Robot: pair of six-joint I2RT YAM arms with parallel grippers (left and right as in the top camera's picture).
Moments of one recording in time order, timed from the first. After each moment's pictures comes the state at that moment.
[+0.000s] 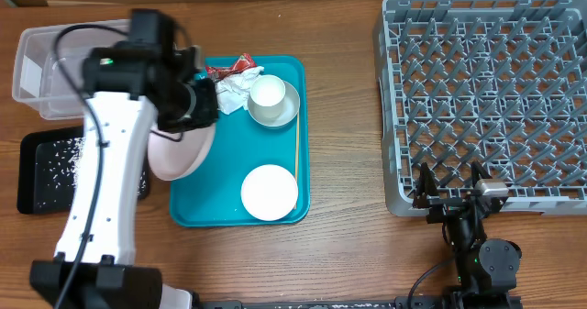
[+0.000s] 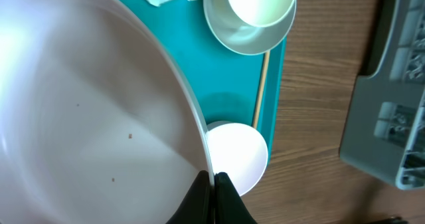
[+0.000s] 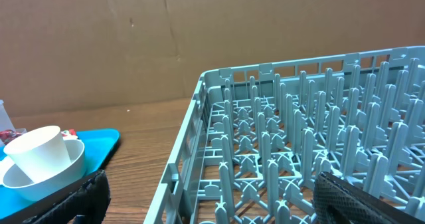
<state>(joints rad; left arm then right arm) -0.10 1.65 1.72 -1.38 0.23 -0.25 0.05 0.01 0.02 -0.04 -0.03 0.15</state>
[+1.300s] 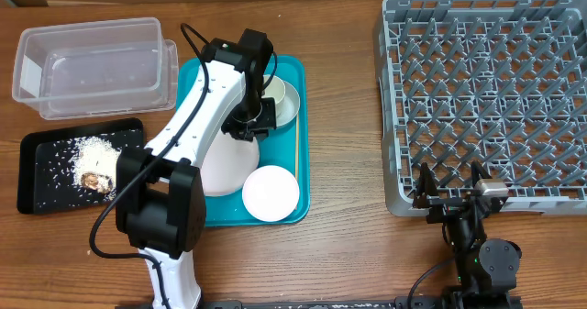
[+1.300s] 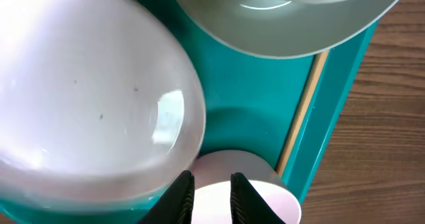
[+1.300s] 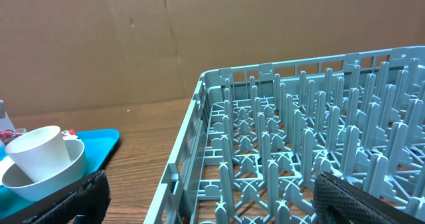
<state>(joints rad) -0.32 2.02 1.72 -1.32 0.09 -0.40 0.05 0.01 0.02 -0.04 -0.03 0.15</state>
